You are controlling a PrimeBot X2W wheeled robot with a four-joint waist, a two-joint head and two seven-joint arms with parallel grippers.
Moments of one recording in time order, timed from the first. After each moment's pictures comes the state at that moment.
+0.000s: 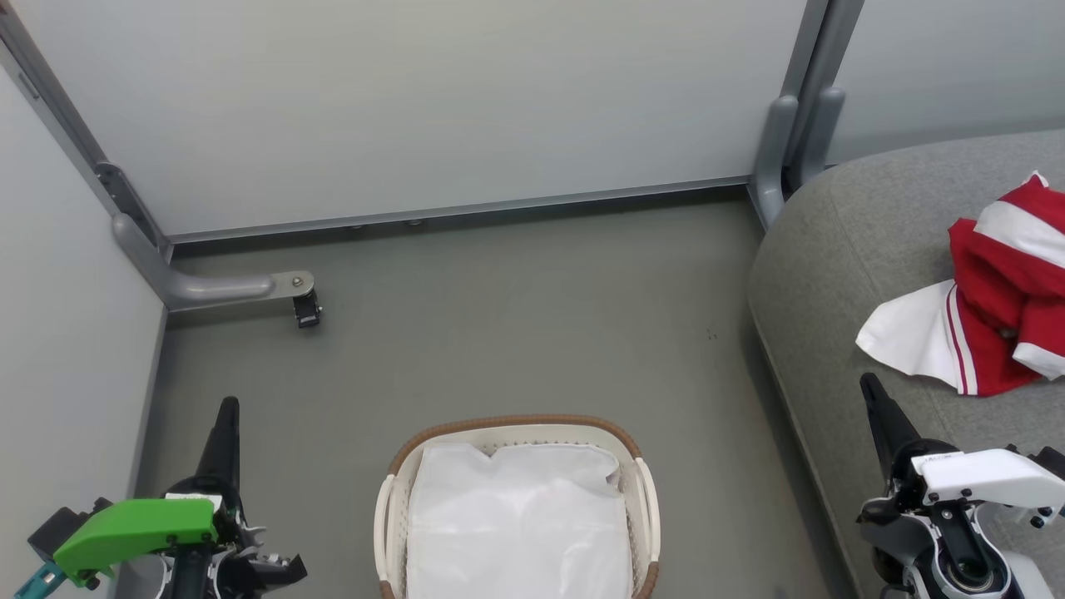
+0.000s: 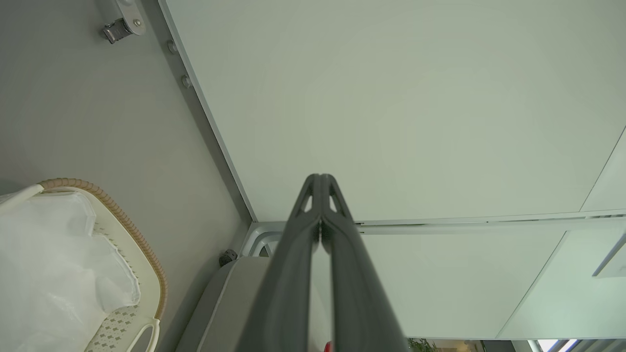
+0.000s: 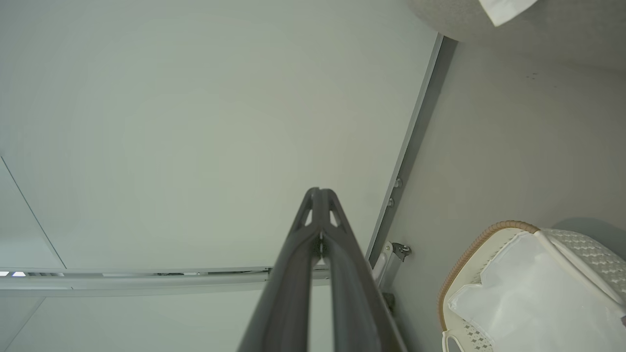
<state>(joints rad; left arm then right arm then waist) -0.09 0.05 0.10 0.26 -1.52 -0.12 0.09 -0.12 -0.05 -0.10 0.26 1.51 0.13 0.09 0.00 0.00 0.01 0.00</state>
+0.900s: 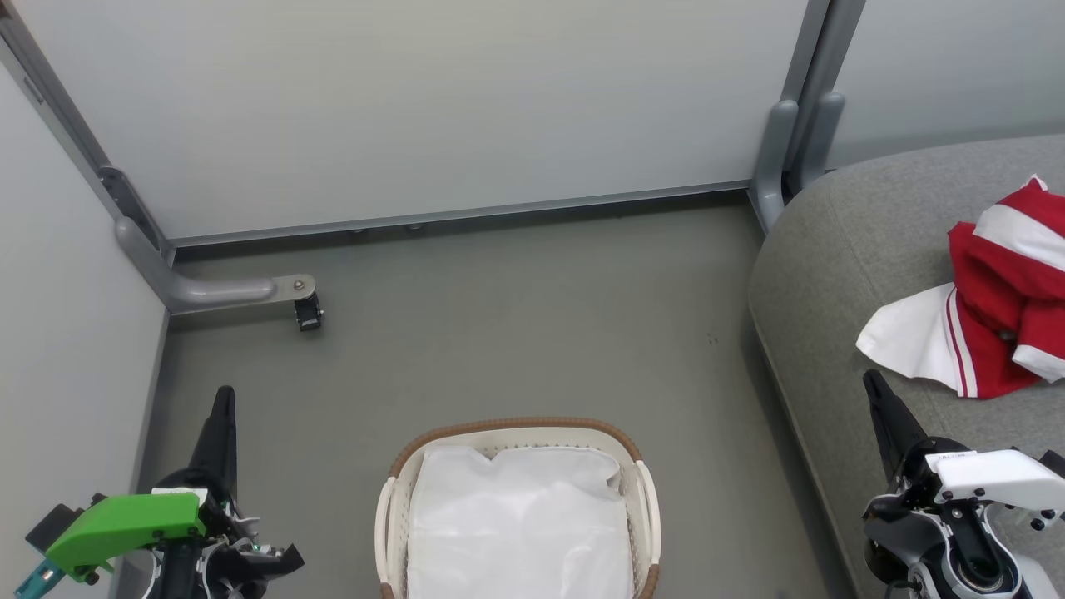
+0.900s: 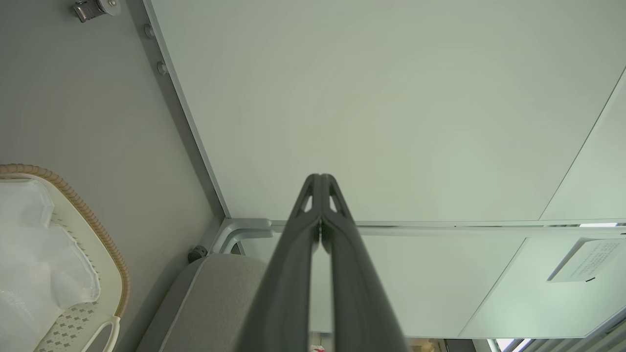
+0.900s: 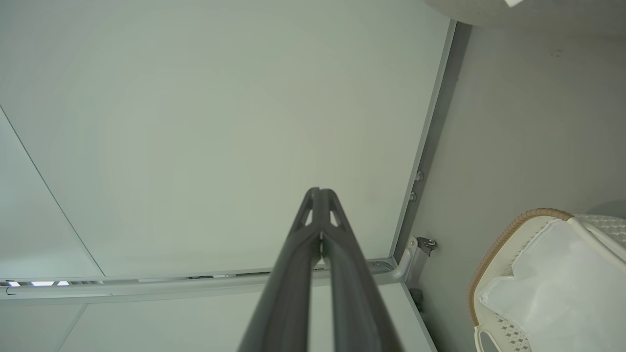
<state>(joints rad) -0.10 0.05 0.11 0.25 -1.61 -0.13 0.11 -0.11 -0.05 -0.11 0.25 1.61 0.13 0.12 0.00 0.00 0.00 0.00</state>
